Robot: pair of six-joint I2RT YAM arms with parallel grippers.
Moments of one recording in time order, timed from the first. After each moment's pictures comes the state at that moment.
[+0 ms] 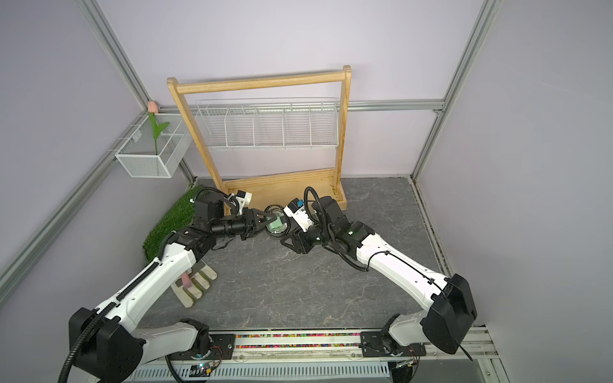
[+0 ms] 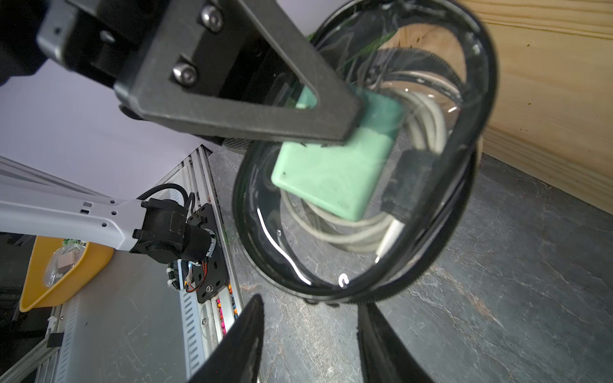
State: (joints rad) left arm -0.40 1.23 1.00 -0.24 0.76 -0.98; right arm 0.76 1.40 1.20 -0.42 -0.50 0.16
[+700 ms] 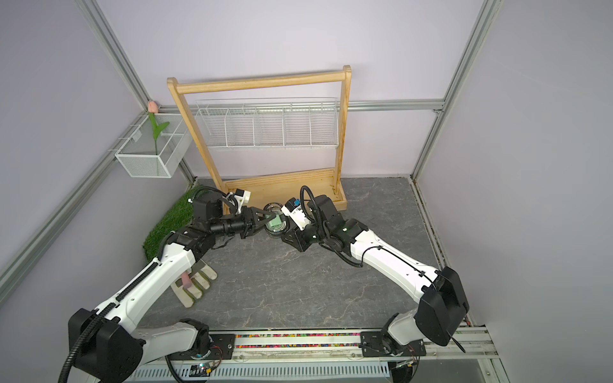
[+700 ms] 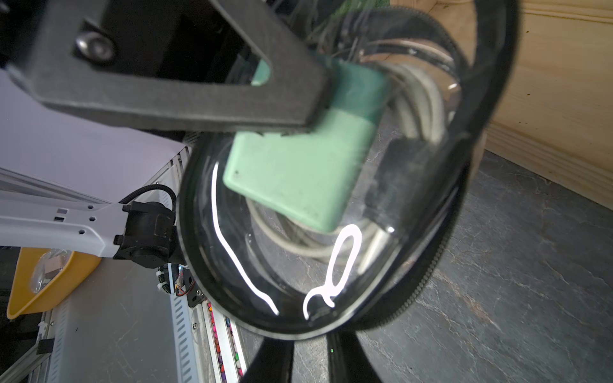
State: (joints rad) left arm -0.39 1.22 1.00 -0.21 0.75 -0.99; right arm 0.76 1.46 1.23 -0.42 -0.49 0.16
